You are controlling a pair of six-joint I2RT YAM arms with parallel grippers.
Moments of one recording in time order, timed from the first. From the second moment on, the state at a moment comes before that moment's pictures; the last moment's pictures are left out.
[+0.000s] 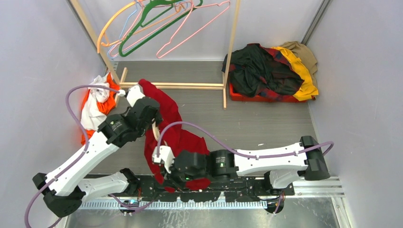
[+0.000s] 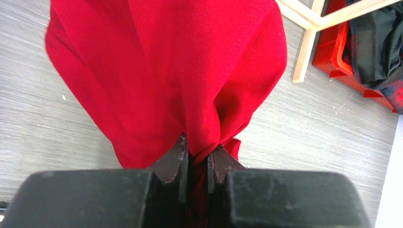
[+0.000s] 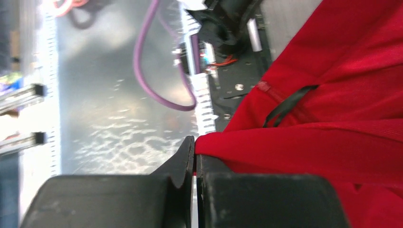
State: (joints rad) left arm -0.78 0.99 1.19 -0.96 -0.60 -1.00; right arm 1.55 1.44 1.22 -0.28 -0.09 0.36
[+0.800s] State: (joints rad) left arm -0.77 1.18 1.15 -0.99 -0.38 -1.20; right arm 1.56 1.28 0.98 -0.21 0.34 0.34
